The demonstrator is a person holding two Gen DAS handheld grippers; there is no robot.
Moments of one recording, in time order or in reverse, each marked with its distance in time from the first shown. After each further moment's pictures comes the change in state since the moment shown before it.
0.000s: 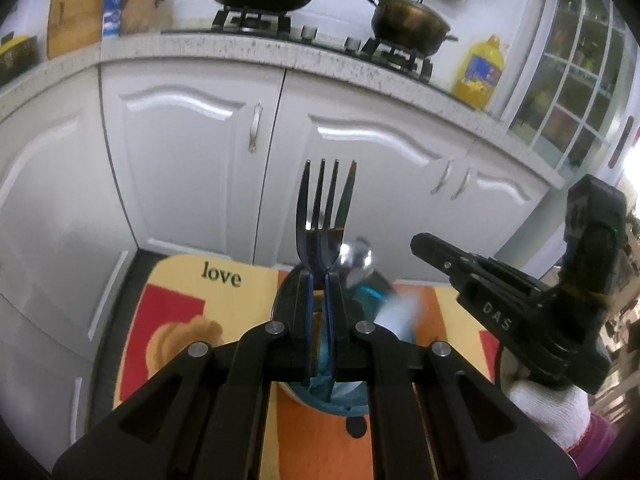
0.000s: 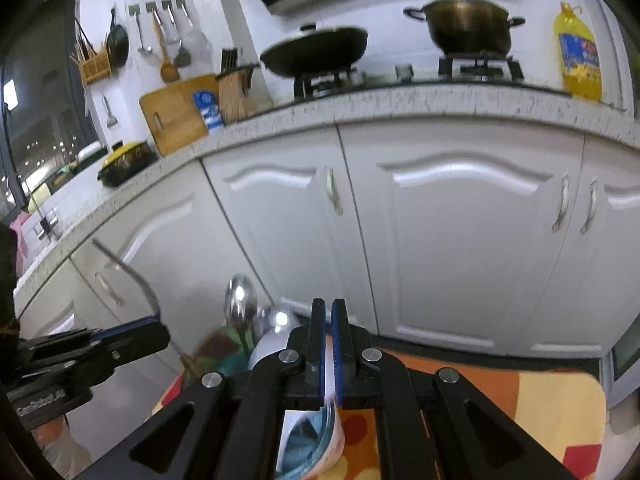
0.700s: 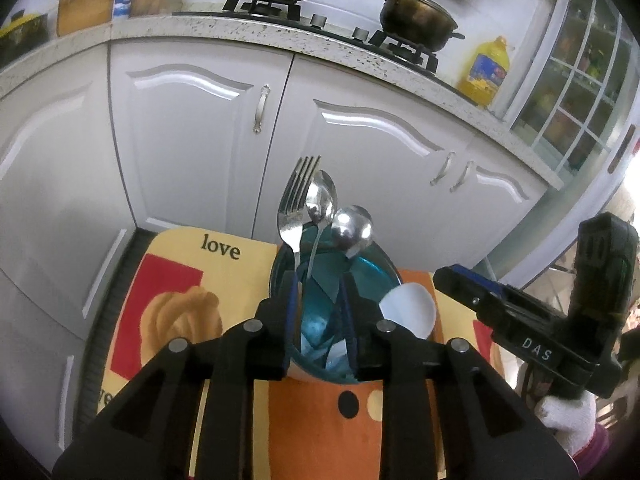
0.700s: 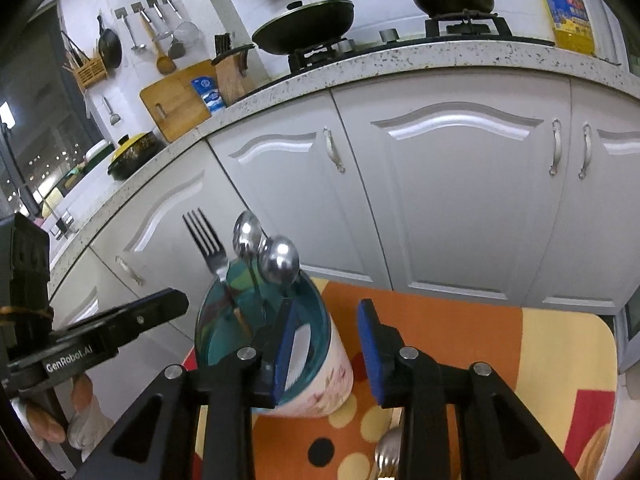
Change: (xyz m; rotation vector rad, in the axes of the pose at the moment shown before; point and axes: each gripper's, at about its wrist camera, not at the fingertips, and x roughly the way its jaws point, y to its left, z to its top) left arm -0.012 -0.001 -0.017 -0.042 0.024 -0.009; right arm -0.030 -0.017 -0.030 0.080 0.094 0.060
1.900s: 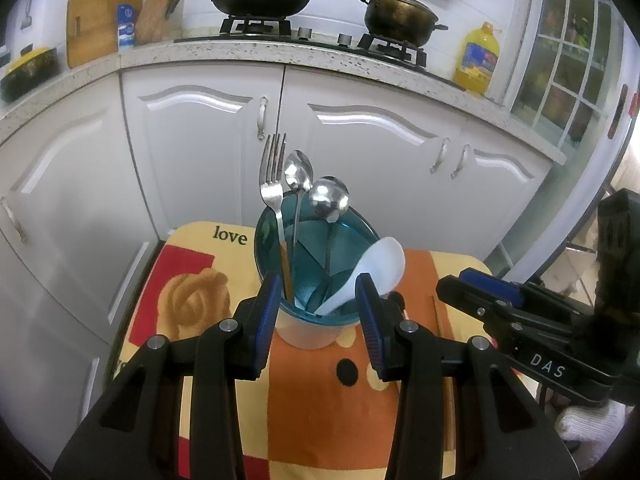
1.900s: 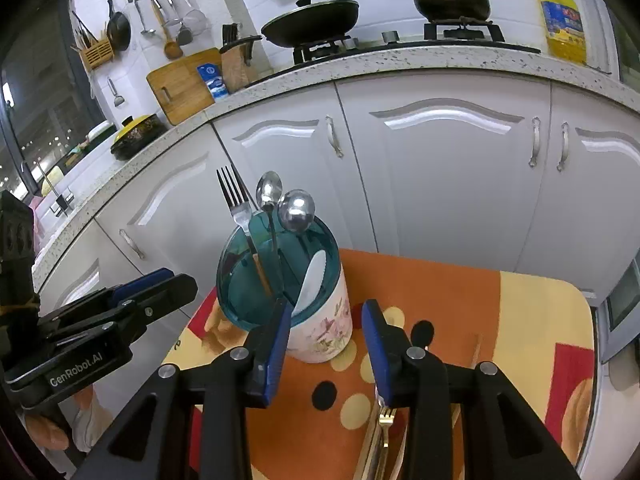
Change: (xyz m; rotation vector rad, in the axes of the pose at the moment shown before) left arm -0.033 -0.037 -0.042 0.079 -0.048 0.092; right arm -0.042 0.022 -0.037 -0.032 0.024 -0.049
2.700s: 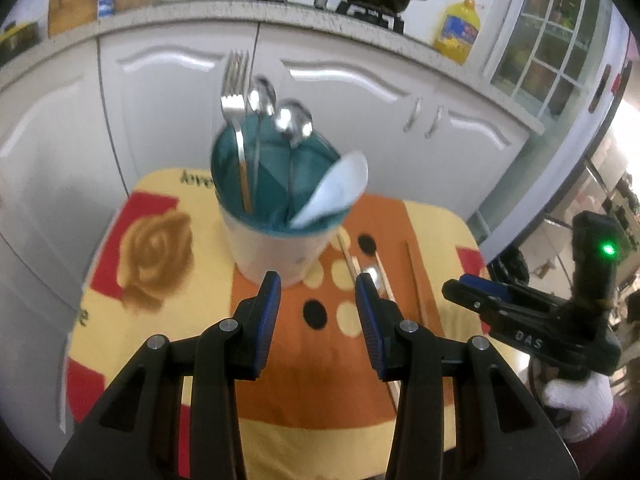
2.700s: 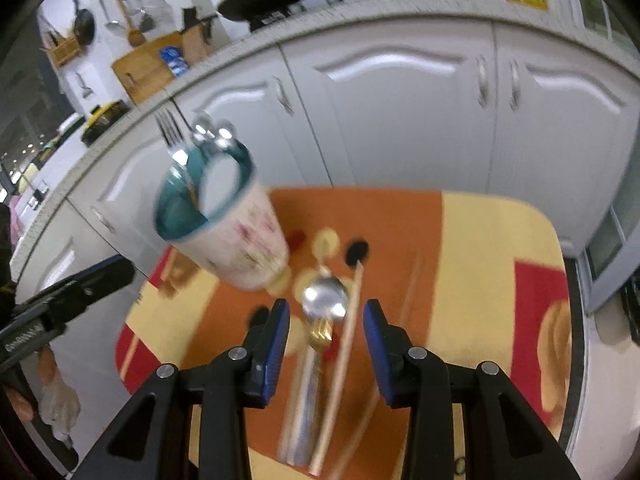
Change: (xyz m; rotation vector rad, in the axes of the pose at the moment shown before) left arm 0.012 -0.016 -0.056 0.000 0.115 -0.100; right arm -0.008 -0.064 -0.070 0.083 0.111 -0.077
